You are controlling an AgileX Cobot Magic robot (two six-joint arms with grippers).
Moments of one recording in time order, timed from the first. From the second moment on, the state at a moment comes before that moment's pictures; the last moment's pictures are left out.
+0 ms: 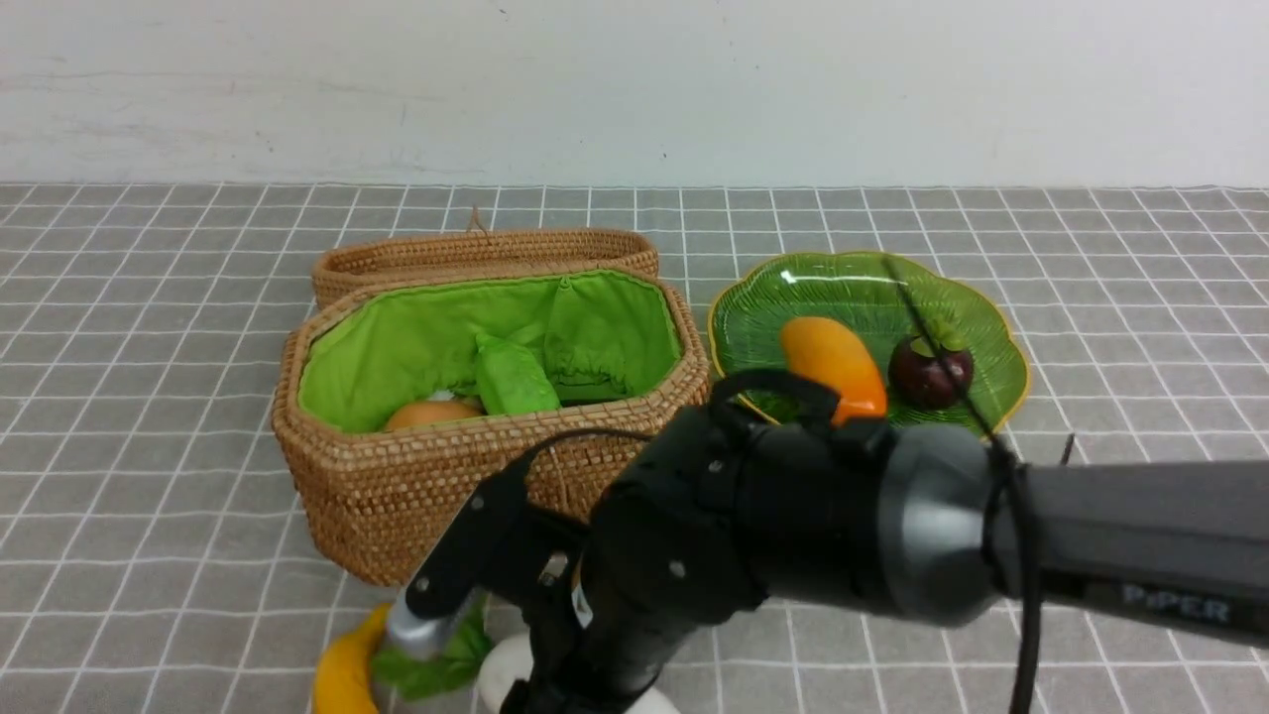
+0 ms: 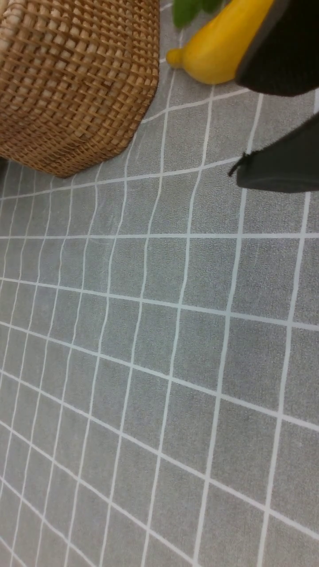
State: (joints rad) right arm 0.93 1.91 -1.35 0.05 0.67 -0.24; left arm -0.04 -0.01 0.03 0.13 0.39 -0.32
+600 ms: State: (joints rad) right arm 0.69 1.84 -1.73 0.05 0.41 -0.26; left arm -0.04 -0.01 0.03 0.13 0.39 -0.32
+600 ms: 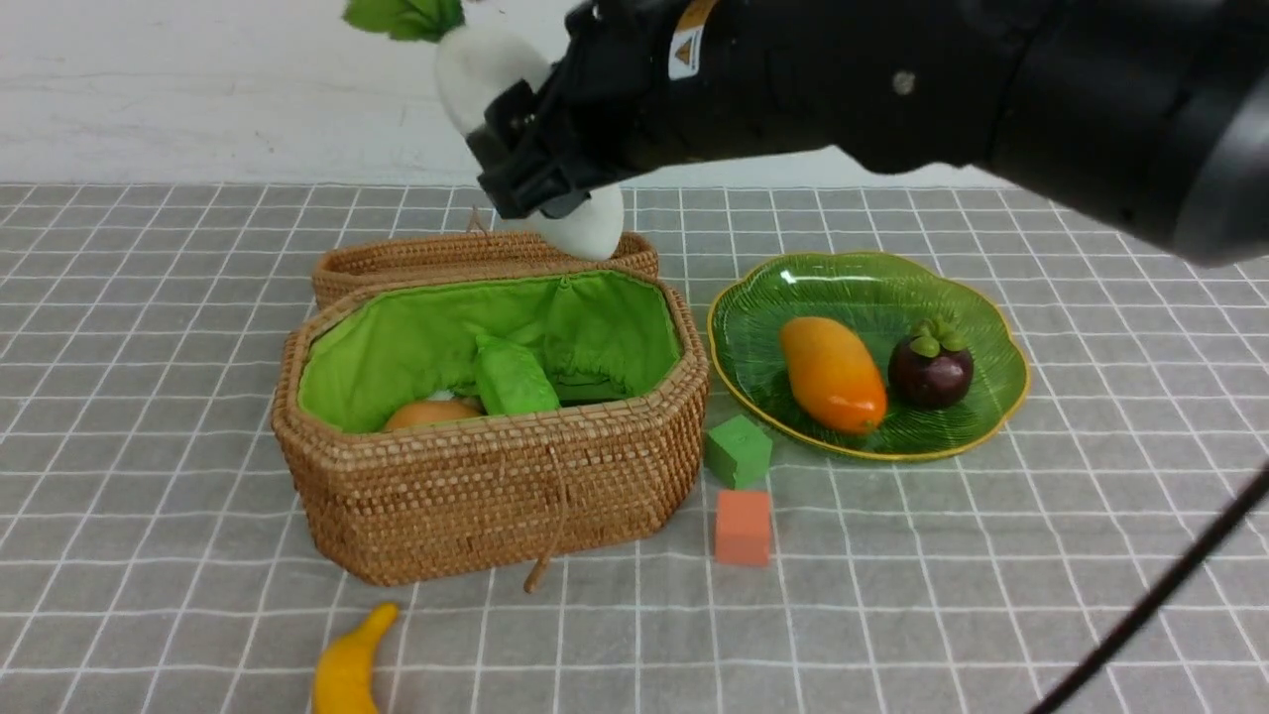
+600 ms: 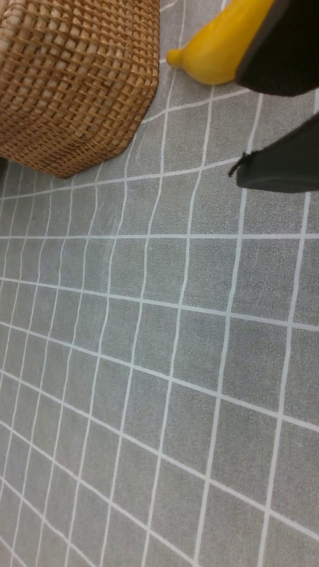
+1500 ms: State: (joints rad) right arm 0.67 1.78 -1.72 0.21 0.87 -0.27; left arm -0.04 -0.01 0.03 0.13 0.39 -0.32
